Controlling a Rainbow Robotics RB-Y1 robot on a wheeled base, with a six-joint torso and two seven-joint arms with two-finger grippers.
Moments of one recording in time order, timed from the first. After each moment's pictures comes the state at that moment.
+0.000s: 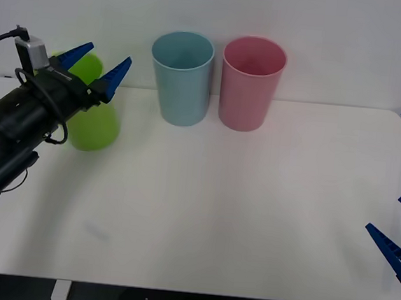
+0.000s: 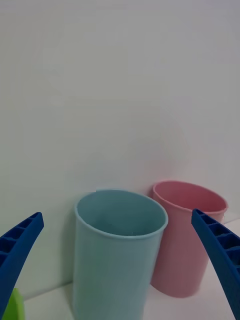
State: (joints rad) right arm 0.35 -0.40 -0.52 -1.66 0.96 -1.22 0.00; left arm -0.26 0.34 0.22 -1.59 -1.28 -0.67 0.24
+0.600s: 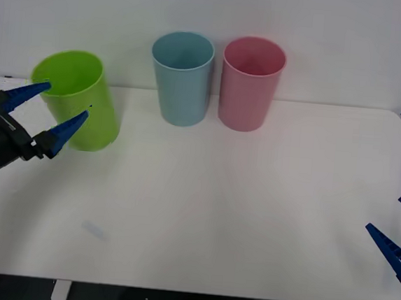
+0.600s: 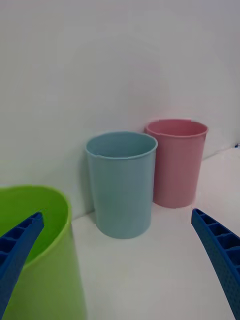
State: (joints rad) right arm 0.35 -0.40 -0.52 -1.66 0.96 -1.22 0.00; left arm 0.01 0.40 0.43 -1.81 -1.39 -0.94 0.29
